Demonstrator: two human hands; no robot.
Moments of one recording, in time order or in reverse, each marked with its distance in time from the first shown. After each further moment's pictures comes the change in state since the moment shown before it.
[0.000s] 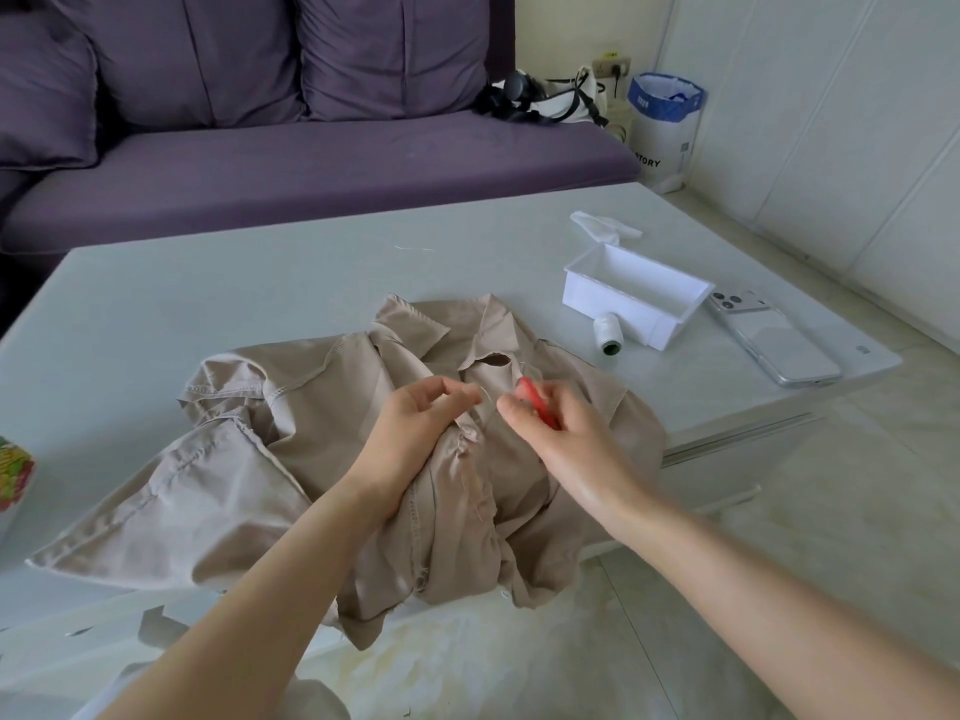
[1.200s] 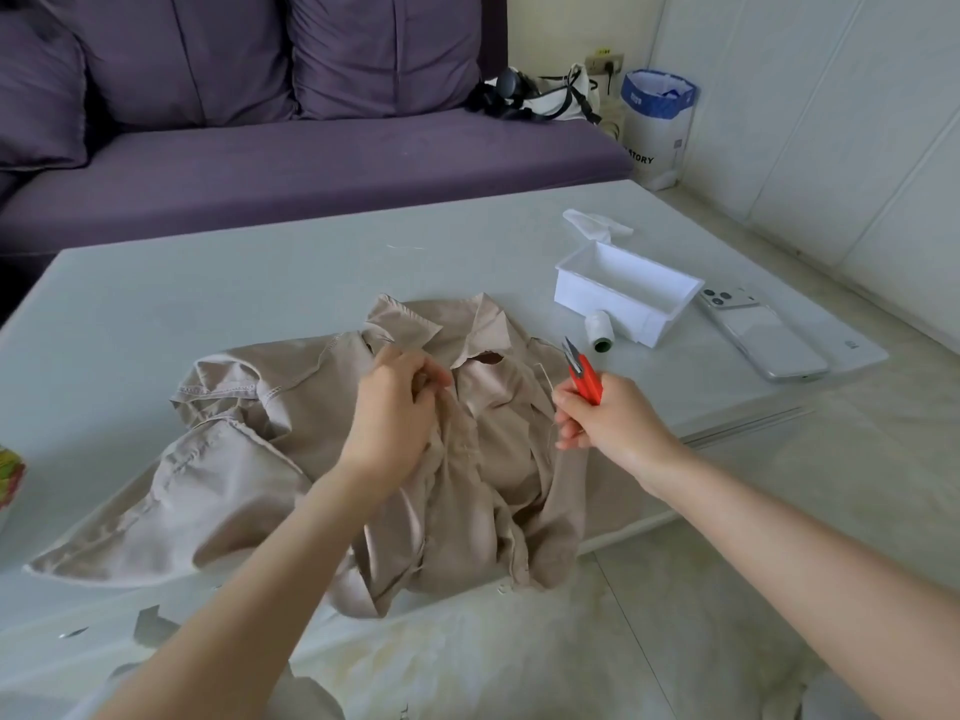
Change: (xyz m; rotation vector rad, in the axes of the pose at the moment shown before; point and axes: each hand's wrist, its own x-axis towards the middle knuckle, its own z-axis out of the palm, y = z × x) left_hand 0.019 -0.003 -0.007 0.710 0.304 0.426; right_hand 0.032 0.021 -0.038 0.005 0.046 0.114
